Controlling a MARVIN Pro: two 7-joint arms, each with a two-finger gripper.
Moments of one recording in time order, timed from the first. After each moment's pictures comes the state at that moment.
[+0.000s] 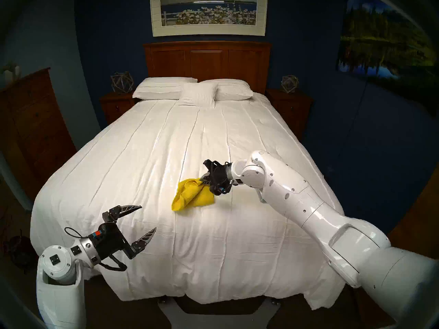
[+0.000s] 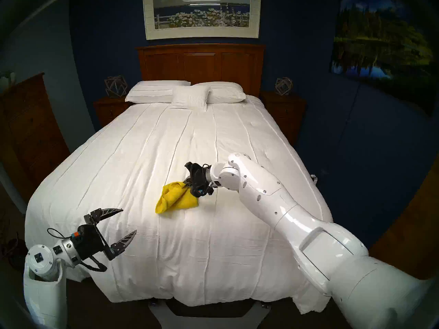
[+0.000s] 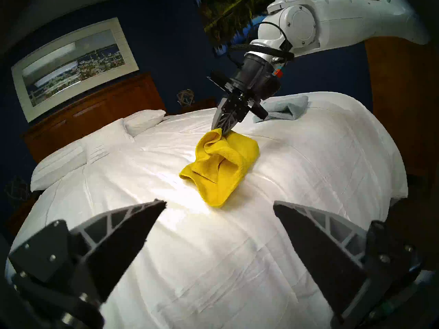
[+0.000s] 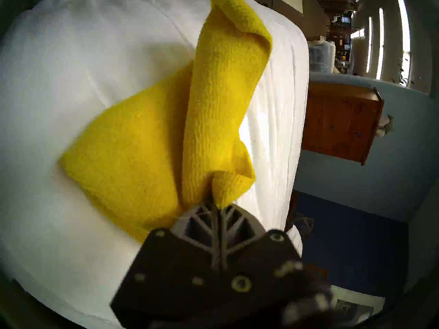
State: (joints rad) left arm 2.00 -1.40 -2.09 -1.93 0.01 -0.18 -1.04; right arm -0.74 -1.36 0.78 -1.09 -1.04 -0.58 0.59
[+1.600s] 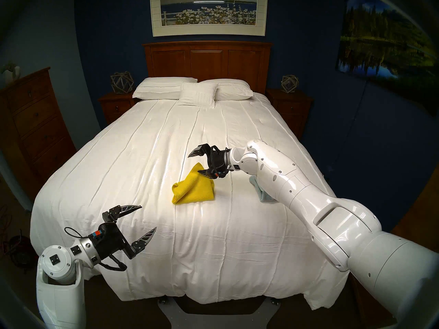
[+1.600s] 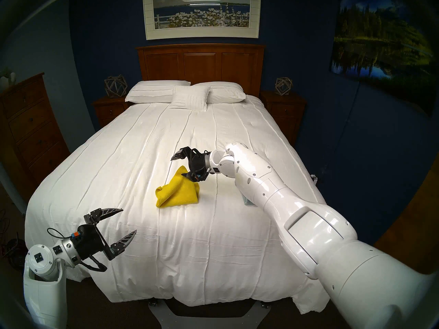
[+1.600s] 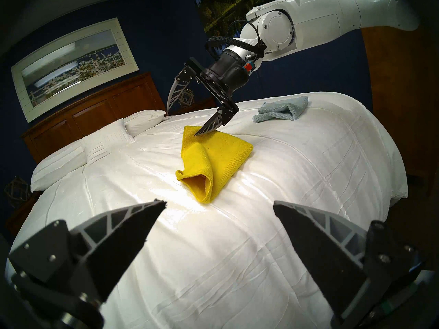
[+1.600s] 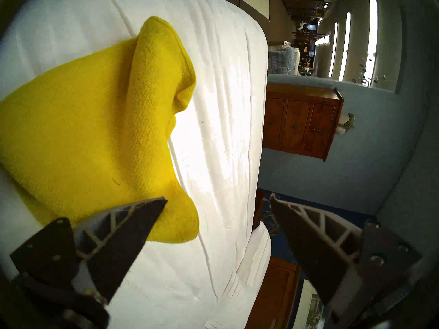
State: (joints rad) left arm 2.00 -1.40 -2.09 -1.93 0.01 -0.18 -1.04; right arm -0.63 -1.44 0.81 -0.87 -1.12 -0.74 0.33
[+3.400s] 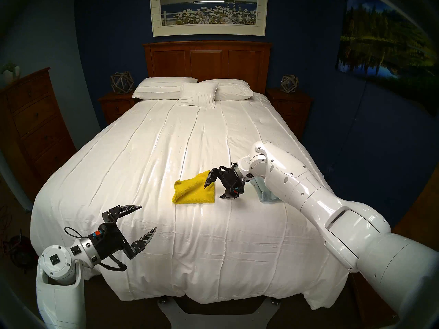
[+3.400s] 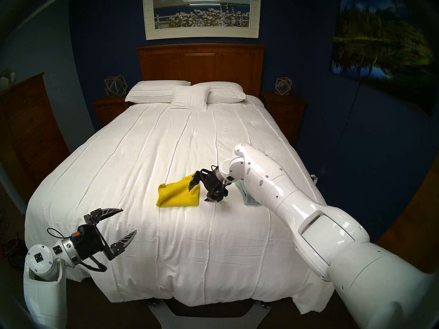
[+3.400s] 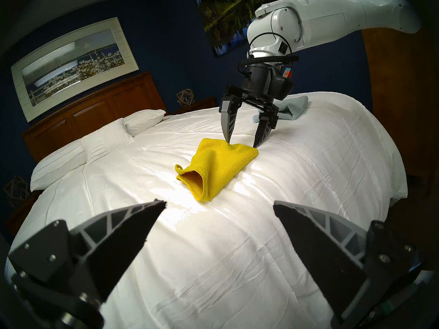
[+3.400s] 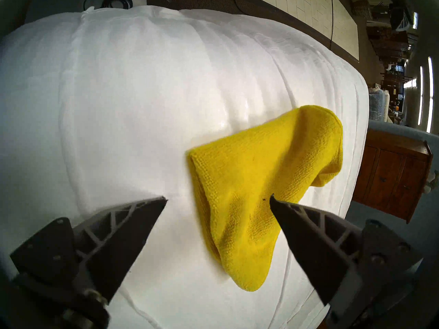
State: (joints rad) left arm 2.00 -1.40 -2.09 -1.93 0.01 -0.18 -1.04; right arm -0.63 -1.39 0.75 -0.91 -1.04 -0.90 0.78
